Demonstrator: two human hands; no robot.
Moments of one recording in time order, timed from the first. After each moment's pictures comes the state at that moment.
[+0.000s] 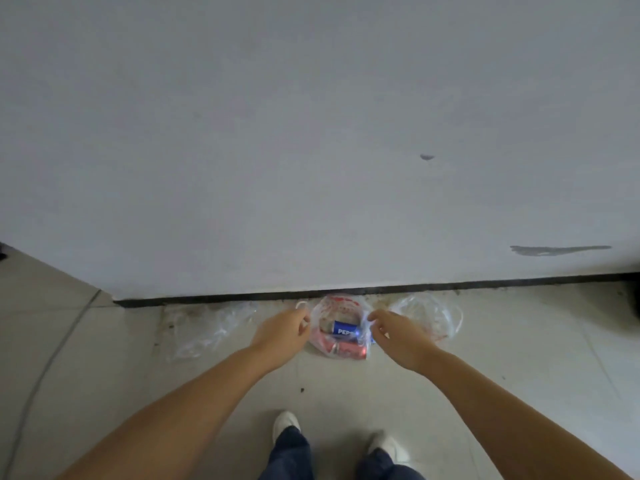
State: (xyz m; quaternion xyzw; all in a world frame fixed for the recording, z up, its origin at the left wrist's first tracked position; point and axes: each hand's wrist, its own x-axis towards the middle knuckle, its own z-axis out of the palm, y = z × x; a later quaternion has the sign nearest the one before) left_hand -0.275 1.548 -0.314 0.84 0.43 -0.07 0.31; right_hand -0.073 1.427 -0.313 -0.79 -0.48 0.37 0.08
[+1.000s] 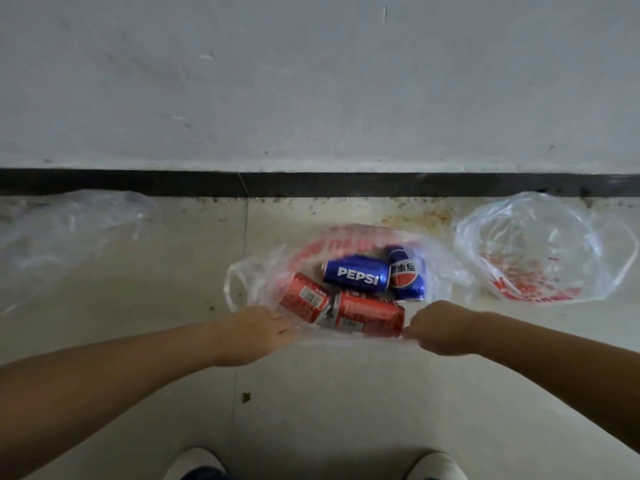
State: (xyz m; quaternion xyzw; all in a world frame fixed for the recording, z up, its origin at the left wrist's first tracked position) left_hand -0.260 1.625 -0.968 0.99 -0.05 -0.11 0.11; right_hand 0.044 1.476 -0.934 -0.49 -0.72 0.32 -0.37
